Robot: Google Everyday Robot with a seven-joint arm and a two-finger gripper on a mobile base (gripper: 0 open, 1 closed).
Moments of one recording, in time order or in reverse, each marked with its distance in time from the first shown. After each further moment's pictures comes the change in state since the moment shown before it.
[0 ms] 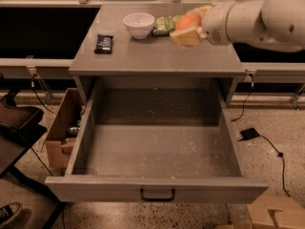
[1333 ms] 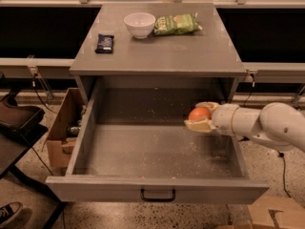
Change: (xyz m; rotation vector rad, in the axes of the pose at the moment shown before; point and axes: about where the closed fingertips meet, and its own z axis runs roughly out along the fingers) arm 0.271 0.115 -0.011 -0.103 0.106 0.170
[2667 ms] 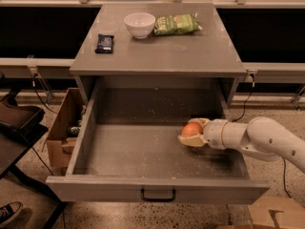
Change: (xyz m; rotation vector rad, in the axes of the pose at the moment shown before) arm 0.057 0.034 0.035 -0.080 0.044 0.069
